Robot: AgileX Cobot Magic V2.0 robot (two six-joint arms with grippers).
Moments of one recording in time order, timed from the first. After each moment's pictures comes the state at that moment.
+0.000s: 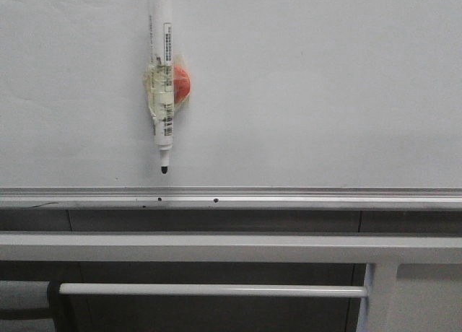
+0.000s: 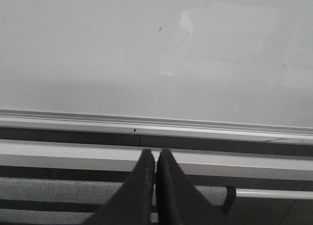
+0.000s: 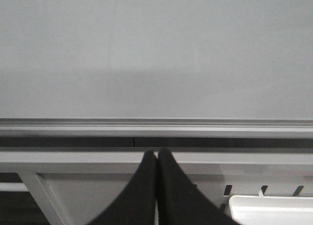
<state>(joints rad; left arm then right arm) -0.07 0.00 0.01 -0.12 0.33 -0.02 -0.10 -0.01 0.01 -0.01 0.34 -0.02</state>
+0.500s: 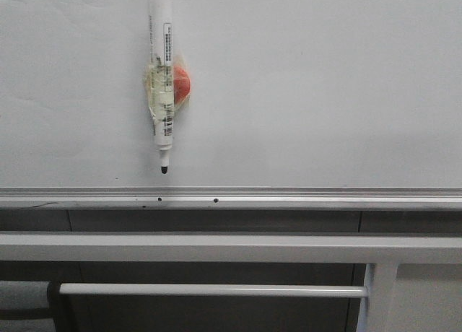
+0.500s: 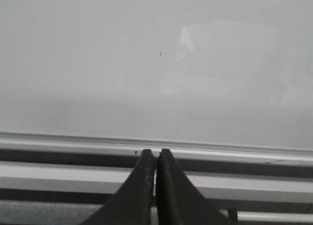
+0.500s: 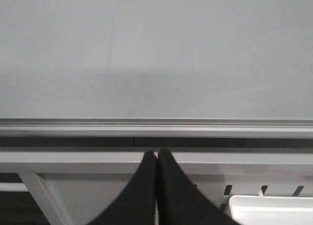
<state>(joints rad) -0.07 0.00 0.01 -0.11 0.26 -0.02 -0.10 -0.01 0.01 -0.01 0.34 -0.02</state>
